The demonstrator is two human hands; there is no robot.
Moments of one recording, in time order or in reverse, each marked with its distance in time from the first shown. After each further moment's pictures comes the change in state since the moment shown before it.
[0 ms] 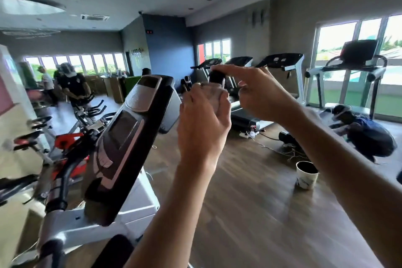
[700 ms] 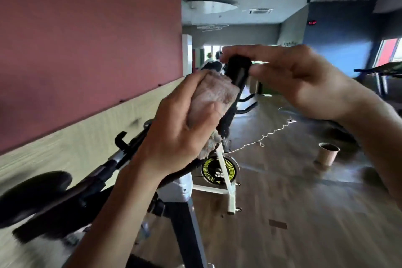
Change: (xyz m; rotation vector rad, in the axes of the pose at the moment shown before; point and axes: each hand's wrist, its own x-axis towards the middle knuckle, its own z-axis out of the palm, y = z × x) left_hand -0.016 0.010 -0.006 0.118 0.027 -0.025; right_hand 0.103 0.106 0.038 0.689 -0.411 -0.810
